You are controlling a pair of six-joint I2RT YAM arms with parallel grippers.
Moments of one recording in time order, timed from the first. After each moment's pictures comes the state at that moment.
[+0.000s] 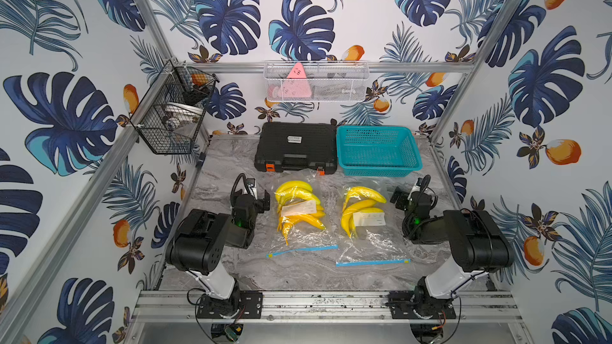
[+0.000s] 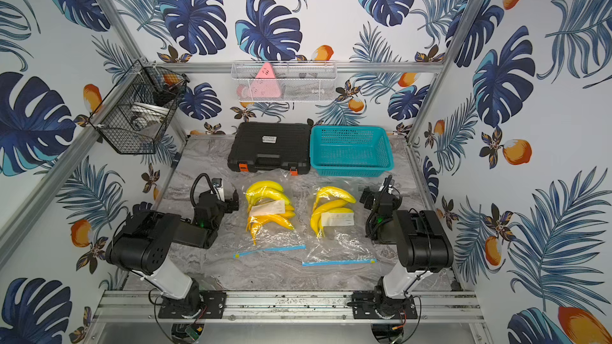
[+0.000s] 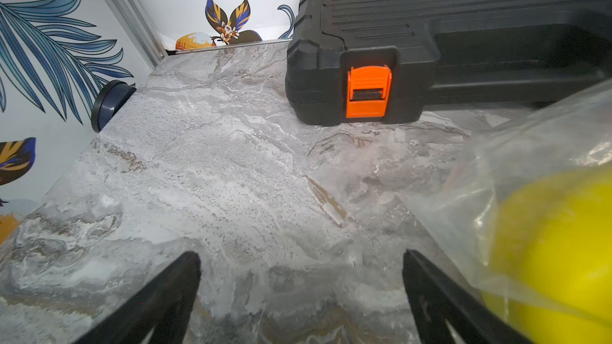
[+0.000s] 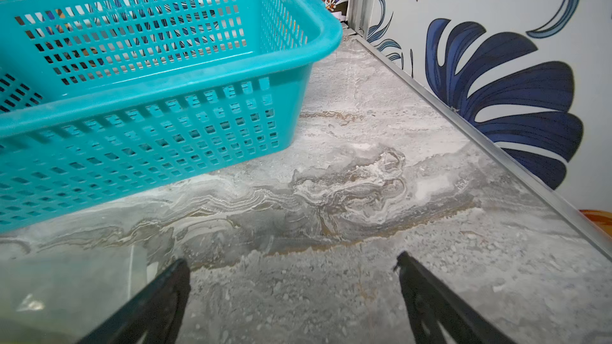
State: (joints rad) left arm -0.10 1.65 0.36 0.95 -0.24 0.02; right arm 0.01 1.67 0.39 0.88 0.29 0.19
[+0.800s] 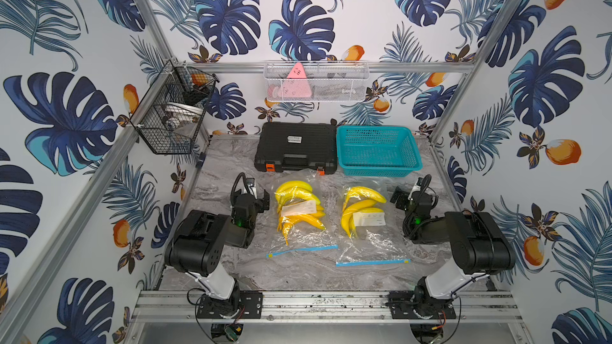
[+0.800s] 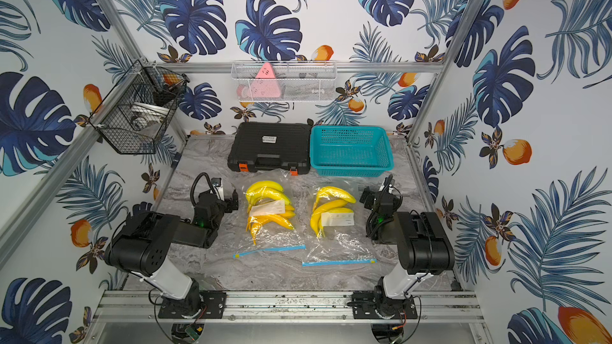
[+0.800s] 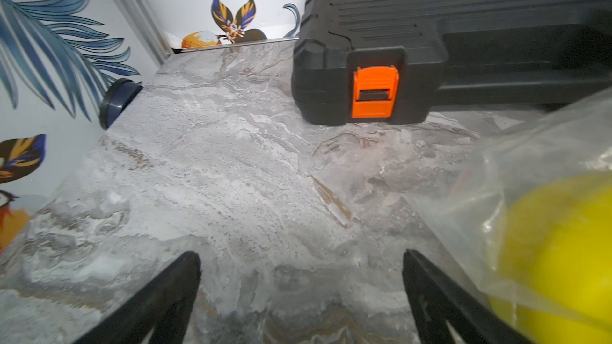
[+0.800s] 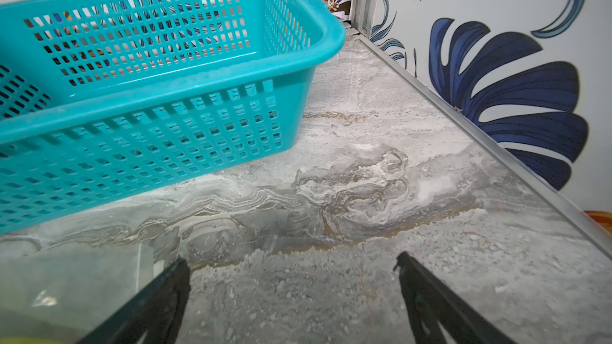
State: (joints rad) left arm -0.11 1.59 0.40 0.82 -0.31 0.00; right arm -0.01 1.62 0.37 0.89 0.28 0.20
